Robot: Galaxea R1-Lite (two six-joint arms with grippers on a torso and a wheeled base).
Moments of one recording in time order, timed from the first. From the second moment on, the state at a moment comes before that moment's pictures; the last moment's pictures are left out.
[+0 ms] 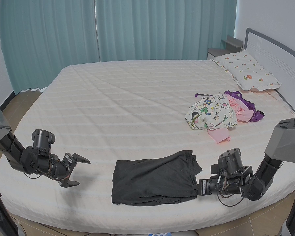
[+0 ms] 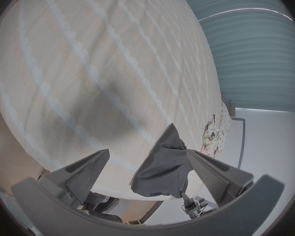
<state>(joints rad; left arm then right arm) 0.00 1.98 -0.66 -0.38 -0.46 -1.00 0.47 2.12 -0.48 -0.85 0.16 0.42</state>
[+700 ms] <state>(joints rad) 0.00 1.98 -0.65 -0.38 -0.46 -0.99 0.41 2.17 -0.39 -0.90 0.20 0.39</state>
